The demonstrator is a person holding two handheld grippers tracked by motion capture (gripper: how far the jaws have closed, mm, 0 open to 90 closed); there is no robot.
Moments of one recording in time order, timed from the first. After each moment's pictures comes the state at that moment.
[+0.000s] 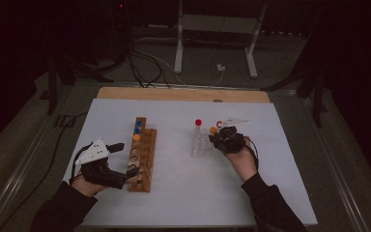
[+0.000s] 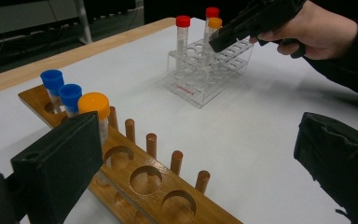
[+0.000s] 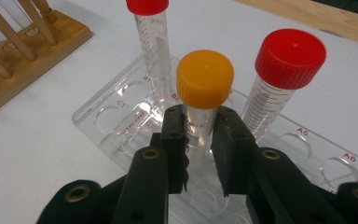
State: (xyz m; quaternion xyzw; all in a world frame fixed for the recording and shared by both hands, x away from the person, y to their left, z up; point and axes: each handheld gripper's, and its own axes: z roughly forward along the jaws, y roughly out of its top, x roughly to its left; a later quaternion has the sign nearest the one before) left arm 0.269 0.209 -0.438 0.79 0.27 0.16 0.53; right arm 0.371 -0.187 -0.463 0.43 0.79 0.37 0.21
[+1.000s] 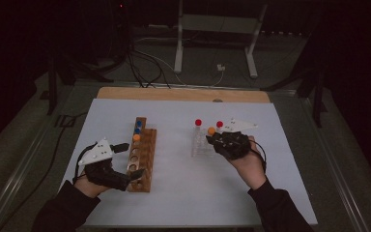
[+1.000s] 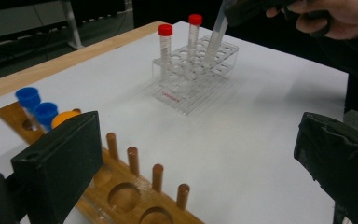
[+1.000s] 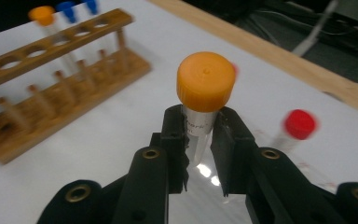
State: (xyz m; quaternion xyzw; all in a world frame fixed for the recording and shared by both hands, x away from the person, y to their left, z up) left arm 0.264 0.195 -0.427 0.80 0.25 0.15 0.53; right arm 0.316 -0.178 -0.407 0.35 0.81 0.42 0.22
